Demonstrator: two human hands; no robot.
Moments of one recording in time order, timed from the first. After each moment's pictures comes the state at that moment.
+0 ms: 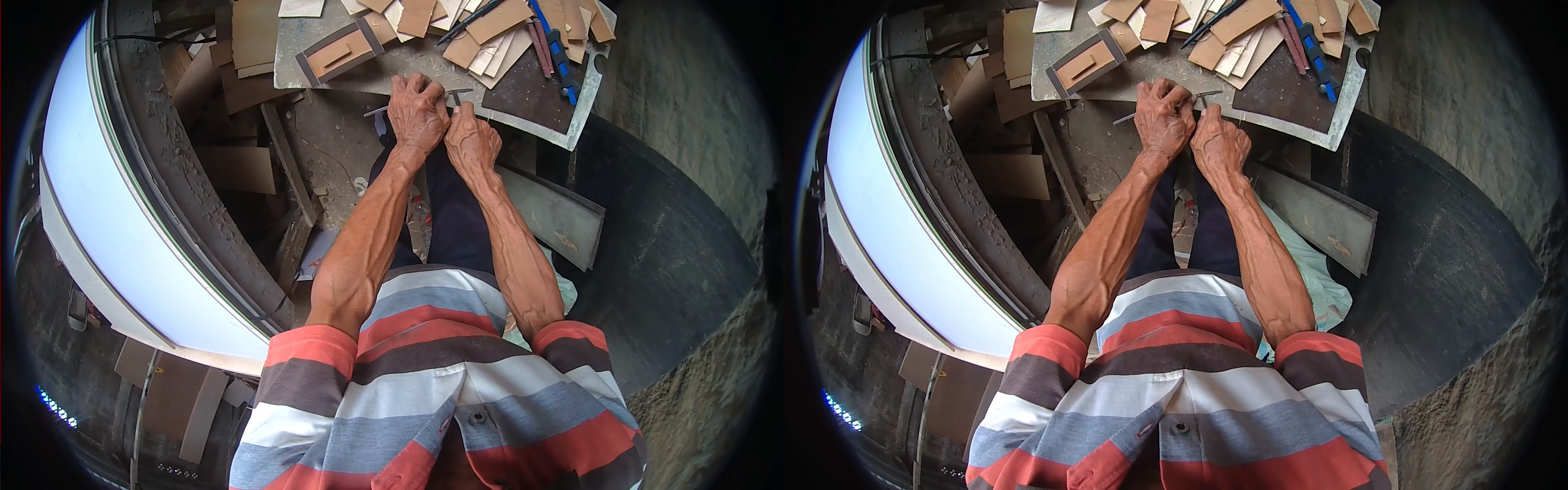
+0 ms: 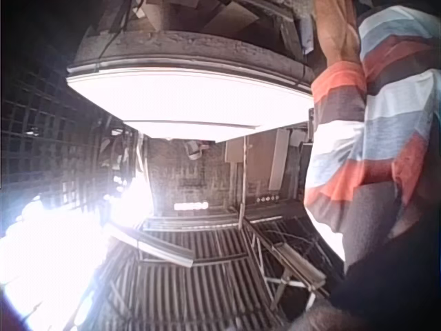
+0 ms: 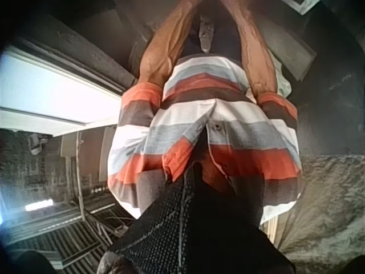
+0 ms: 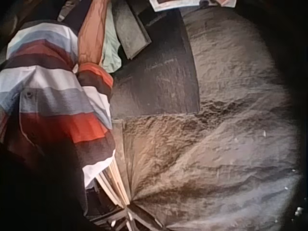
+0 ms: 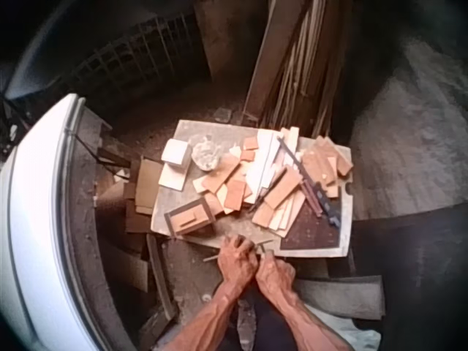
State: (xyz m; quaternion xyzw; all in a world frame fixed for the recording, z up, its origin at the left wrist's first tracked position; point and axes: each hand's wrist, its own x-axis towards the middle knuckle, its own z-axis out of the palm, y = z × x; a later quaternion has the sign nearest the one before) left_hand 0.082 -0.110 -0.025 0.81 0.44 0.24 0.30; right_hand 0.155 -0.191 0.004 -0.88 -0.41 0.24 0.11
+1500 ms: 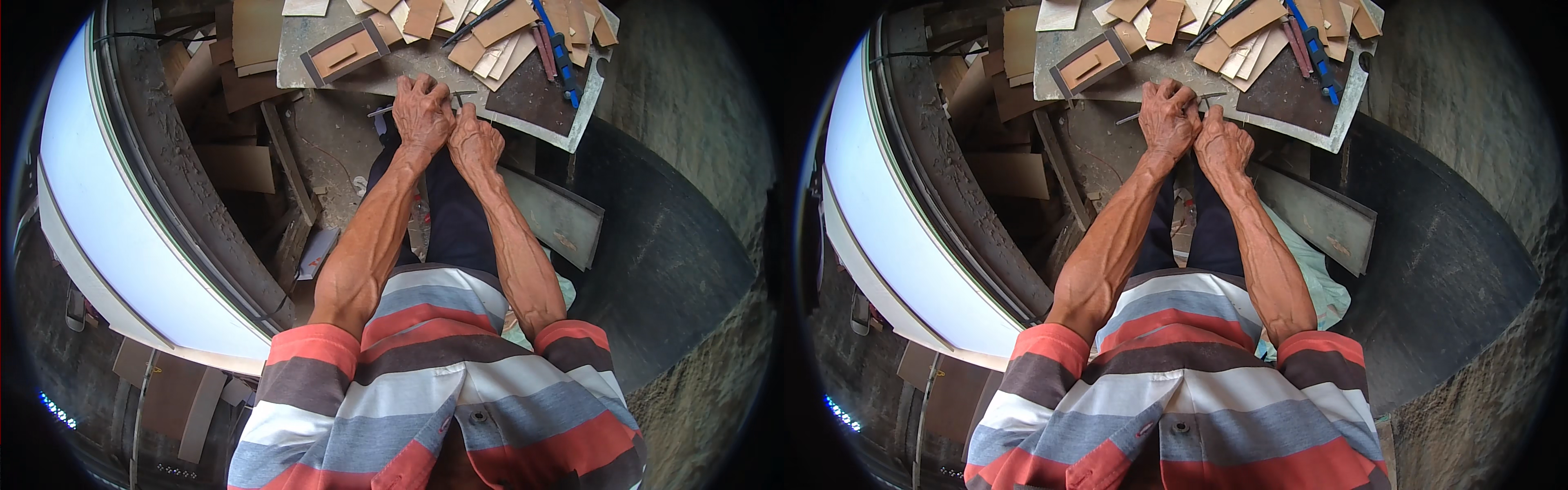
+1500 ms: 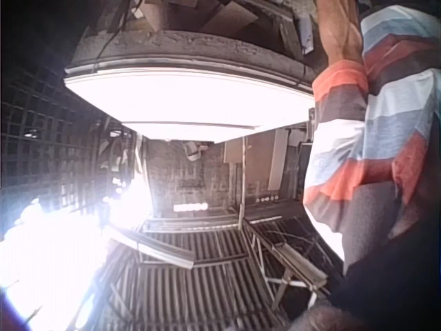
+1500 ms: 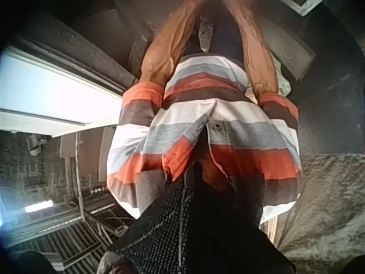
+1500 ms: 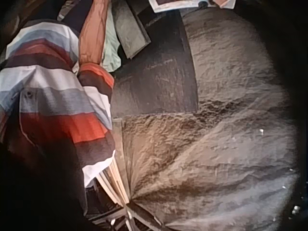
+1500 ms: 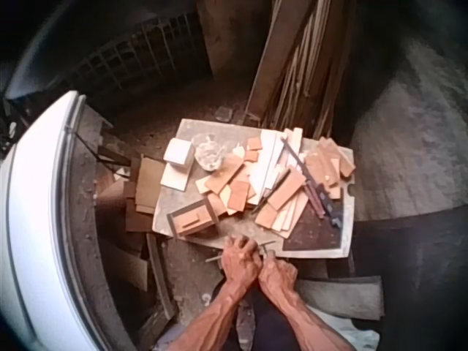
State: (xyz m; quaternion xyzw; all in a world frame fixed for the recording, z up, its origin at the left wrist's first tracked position) left_hand 0.083 -0.110 -0.022 0.81 0.44 0.23 0.30; right_hand 0.156 -0.190 0.001 -0.87 -0.41 0.25 0.09
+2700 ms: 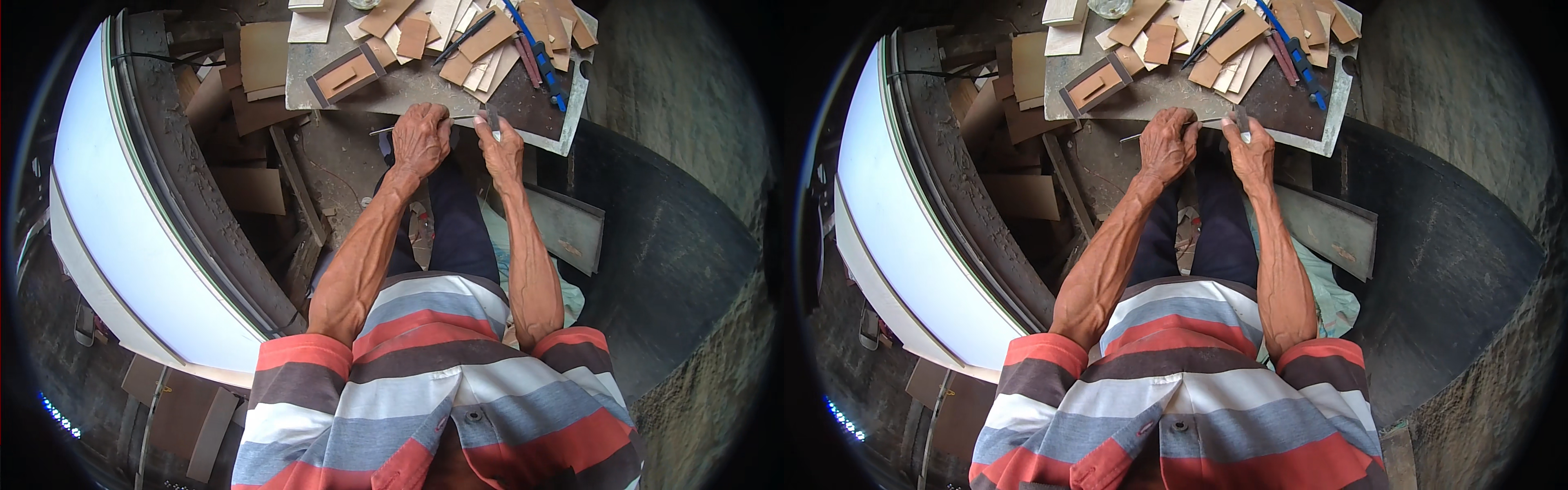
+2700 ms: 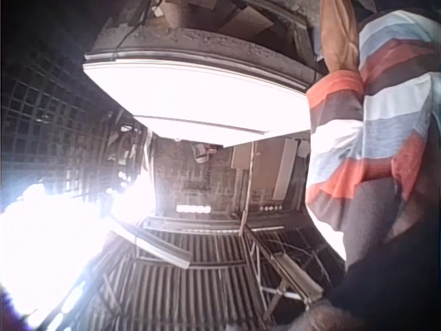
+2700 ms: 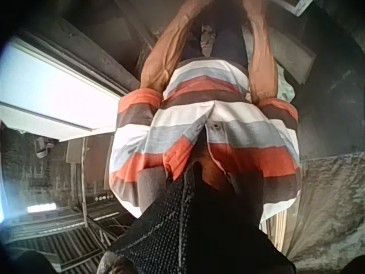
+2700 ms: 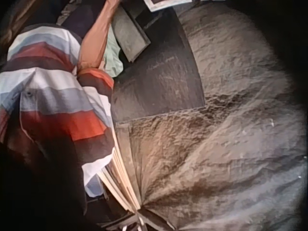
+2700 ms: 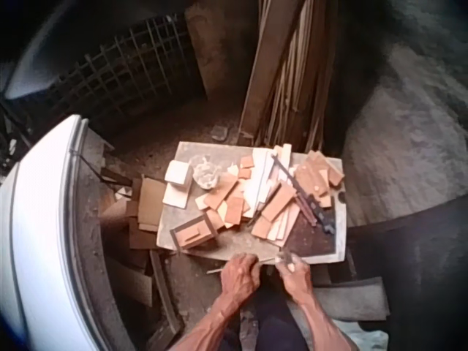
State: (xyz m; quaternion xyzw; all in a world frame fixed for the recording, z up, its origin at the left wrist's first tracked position) left_hand 0.070 -0.106 0.005 0.83 0.36 0.18 0.37; right_hand 0.189 -0.207 0.026 -0.84 -0.14 0.34 0.40
